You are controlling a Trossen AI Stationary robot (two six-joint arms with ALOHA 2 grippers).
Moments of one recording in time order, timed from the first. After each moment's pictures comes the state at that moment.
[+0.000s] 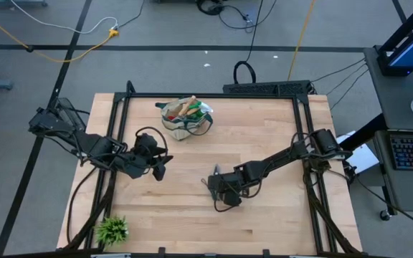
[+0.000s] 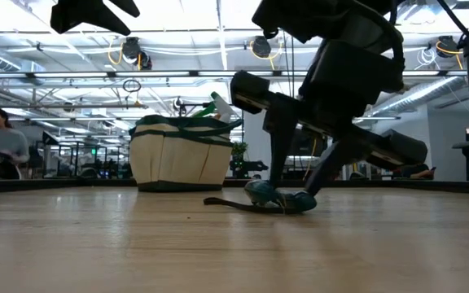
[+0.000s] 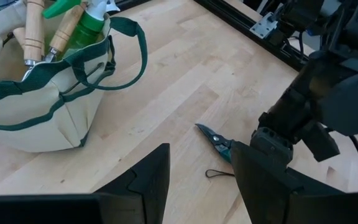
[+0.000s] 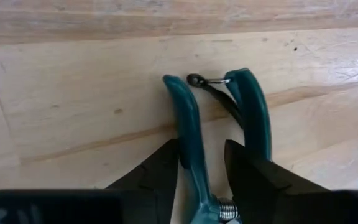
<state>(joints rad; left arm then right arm) -0.43 1.10 1.01 -0.70 -0.66 -0.95 0.26 1.94 1.13 -0.27 -0.01 -1.22</state>
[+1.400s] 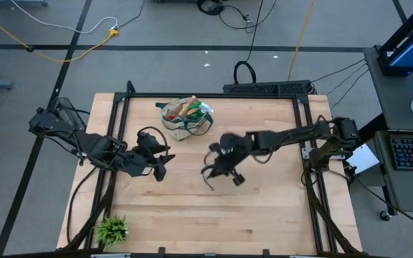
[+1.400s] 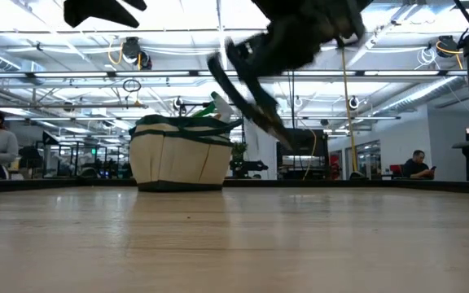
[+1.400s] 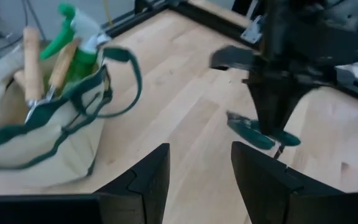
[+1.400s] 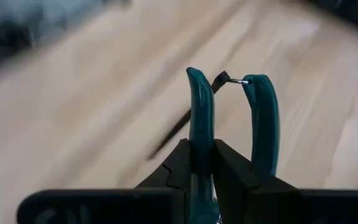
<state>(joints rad) -0.42 1.10 1.01 -0.64 -0.68 -0.77 0.03 1.65 1.12 -0.19 -0.40 -0.47</state>
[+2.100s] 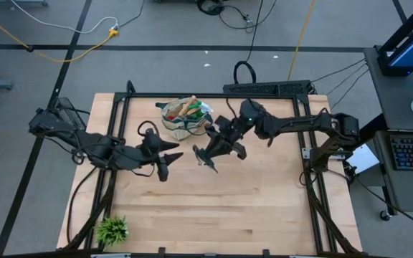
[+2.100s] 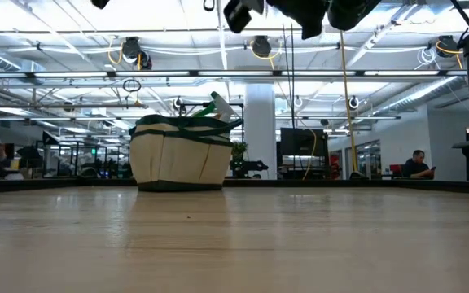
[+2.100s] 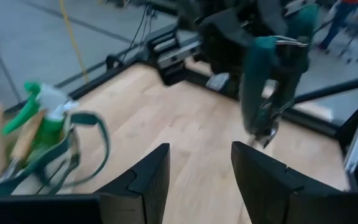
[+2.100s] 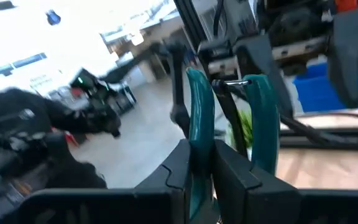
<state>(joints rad) -0.40 1.11 1.01 -0.34 -0.68 -0.51 -0.18 1.63 1.12 0.65 -0.95 0.54</state>
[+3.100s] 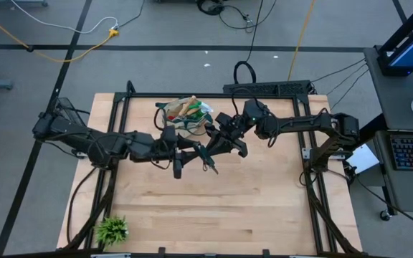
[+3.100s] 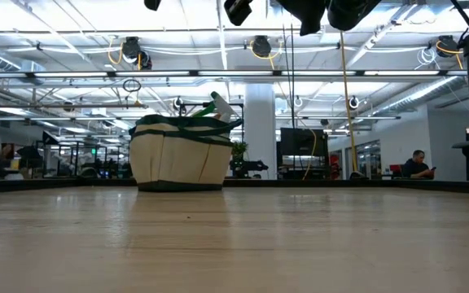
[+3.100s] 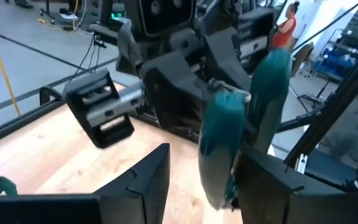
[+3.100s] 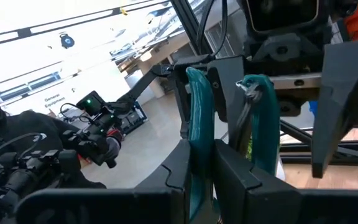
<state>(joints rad) -0.24 1.24 1.01 0.09 -0.38 -0.38 -0.18 1.63 1.12 0.78 -0.94 0.69</state>
